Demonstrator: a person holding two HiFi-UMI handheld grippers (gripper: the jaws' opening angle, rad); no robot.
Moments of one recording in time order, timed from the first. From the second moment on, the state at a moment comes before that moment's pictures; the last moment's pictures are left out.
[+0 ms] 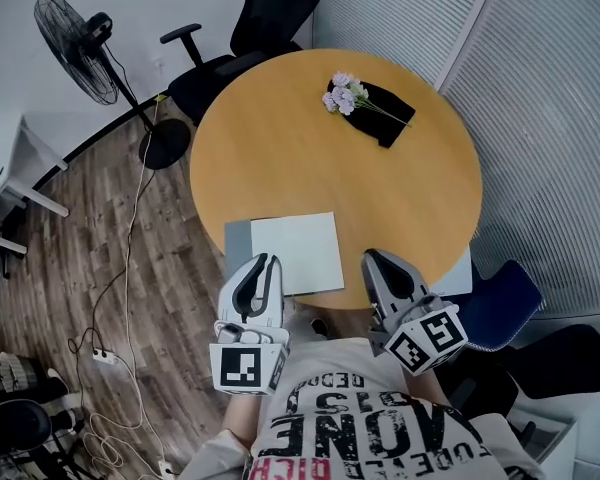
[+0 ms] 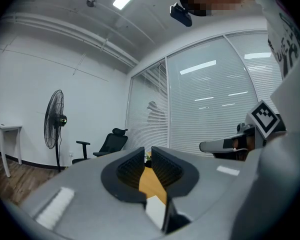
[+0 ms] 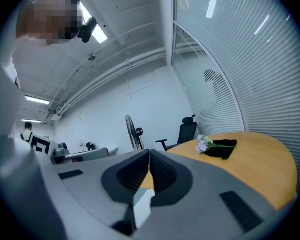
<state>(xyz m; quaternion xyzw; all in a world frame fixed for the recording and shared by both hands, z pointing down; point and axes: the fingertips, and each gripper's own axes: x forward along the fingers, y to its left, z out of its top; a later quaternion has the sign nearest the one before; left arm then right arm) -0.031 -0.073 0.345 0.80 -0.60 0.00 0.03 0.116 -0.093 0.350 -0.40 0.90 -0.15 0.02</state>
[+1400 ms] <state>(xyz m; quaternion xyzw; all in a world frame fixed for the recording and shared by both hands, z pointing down) -0.115 -0.123 0.361 0.83 -0.55 0.02 0.05 0.051 -0.128 0.356 -0.47 0.87 -0.15 0.01</state>
